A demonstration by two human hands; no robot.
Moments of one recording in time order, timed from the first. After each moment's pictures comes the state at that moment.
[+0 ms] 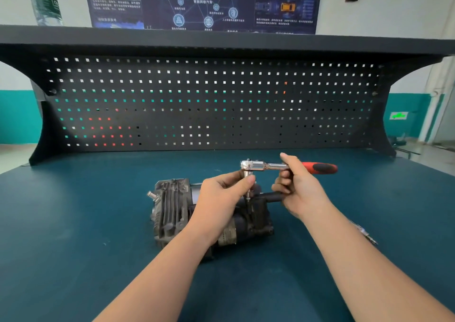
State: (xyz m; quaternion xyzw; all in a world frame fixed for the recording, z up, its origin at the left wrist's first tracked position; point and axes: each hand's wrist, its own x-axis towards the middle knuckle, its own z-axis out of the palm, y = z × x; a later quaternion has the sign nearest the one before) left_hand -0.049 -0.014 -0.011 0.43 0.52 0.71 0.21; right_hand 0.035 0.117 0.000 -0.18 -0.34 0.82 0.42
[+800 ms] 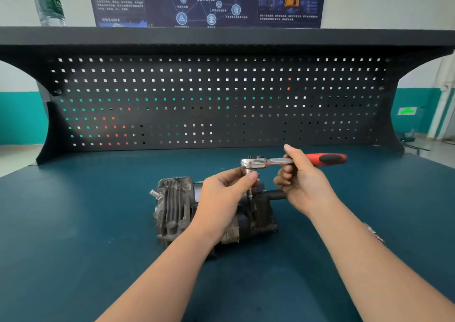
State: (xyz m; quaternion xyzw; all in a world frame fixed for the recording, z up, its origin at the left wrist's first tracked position) left_hand -0.044 -0.015 -0.010 0.42 0.52 0.72 0.18; right_hand 0.038 0.114 0.007 -0.16 -0.37 0.82 0.42
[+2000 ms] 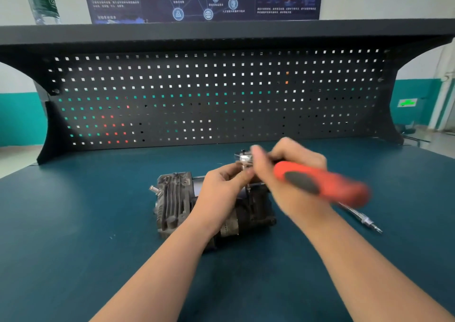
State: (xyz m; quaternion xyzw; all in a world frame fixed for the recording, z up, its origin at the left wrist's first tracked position) left_hand -0.050 -0.014 -0.013 0.47 0.52 0.68 0.19; right_hand 0.057 0.057 0.015 0.05 -0.73 0.23 0.64
